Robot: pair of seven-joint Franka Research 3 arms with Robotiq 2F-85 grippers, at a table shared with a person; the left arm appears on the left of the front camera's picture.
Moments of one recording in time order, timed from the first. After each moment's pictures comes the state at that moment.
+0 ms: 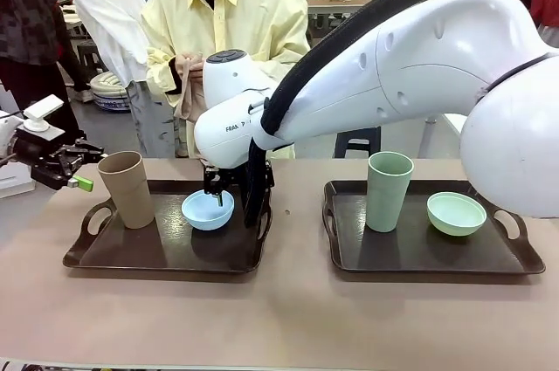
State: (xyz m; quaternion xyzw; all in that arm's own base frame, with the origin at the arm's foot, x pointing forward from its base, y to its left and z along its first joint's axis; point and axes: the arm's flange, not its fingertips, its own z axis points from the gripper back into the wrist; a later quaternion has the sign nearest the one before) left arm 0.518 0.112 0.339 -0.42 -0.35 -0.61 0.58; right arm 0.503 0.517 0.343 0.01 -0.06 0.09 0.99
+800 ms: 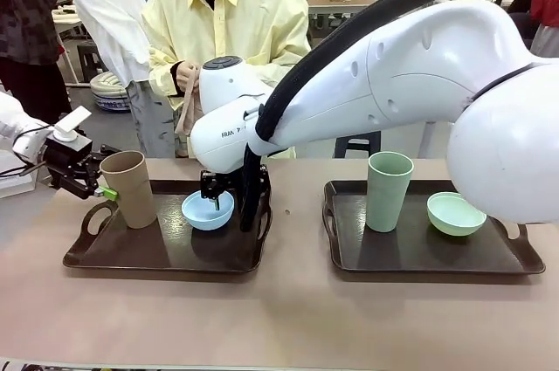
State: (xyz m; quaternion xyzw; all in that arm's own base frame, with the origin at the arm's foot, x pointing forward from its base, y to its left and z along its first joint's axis) left arm 0.536 0.076 0.311 -0.39 -0.34 -0.65 0.55; right arm 0.505 0.528 0.330 0.01 -0.06 0.10 0.99
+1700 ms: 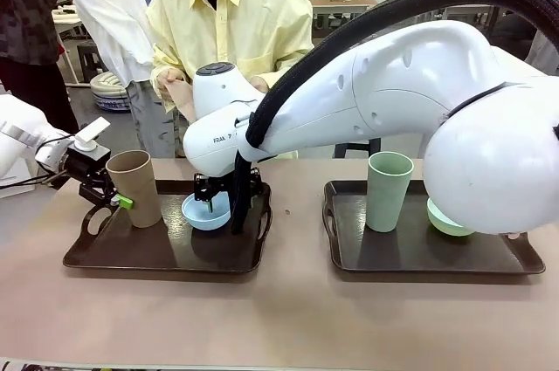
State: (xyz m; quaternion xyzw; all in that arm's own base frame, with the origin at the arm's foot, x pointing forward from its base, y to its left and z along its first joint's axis) left arm 0.546 0.048 0.283 -0.42 -0.33 -0.65 0.54; right arm 0.513 0.543 0.318 0.02 -0.06 0.10 0.99
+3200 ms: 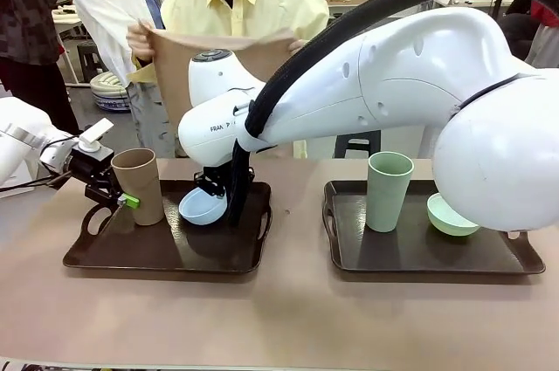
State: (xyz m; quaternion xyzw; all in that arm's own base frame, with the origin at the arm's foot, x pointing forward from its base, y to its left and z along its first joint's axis) left arm 0.550 0.046 0.278 -0.43 -0.34 -0.64 0.54; right arm 0.506 0.546 0.343 0.02 -0.06 0.12 0.99
